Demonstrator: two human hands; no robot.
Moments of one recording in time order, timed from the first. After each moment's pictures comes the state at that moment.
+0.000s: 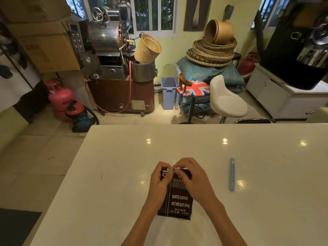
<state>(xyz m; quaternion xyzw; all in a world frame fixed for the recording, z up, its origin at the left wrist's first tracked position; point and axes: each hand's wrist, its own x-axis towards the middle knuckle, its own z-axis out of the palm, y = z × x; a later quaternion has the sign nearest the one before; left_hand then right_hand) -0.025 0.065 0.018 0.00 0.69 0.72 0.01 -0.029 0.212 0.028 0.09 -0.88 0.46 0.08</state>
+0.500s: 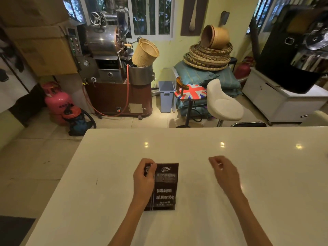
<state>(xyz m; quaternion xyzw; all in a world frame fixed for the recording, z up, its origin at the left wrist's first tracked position) -0.042 0.045 0.028 -0.03 0.75 0.65 -0.12 -0.053 0.302 0.030 -0.15 -0.88 0.43 0.12</state>
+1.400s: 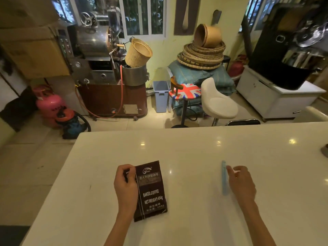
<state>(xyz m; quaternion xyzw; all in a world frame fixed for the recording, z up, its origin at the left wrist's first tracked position) -0.036 0.028 0.030 -0.13 0.72 0.65 -0.21 -0.050 0.365 -0.017 -0.34 -0.87 0.35 0.10</state>
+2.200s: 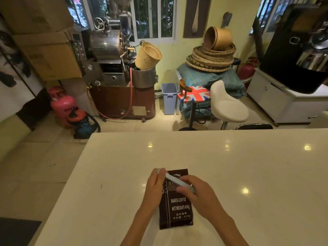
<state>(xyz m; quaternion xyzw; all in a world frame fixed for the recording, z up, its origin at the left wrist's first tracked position) -0.044 0.054 0.016 -0.04 0.72 0.70 0.06 -0.020 0.225 0.032 0.09 -0.90 0.43 -0.03</state>
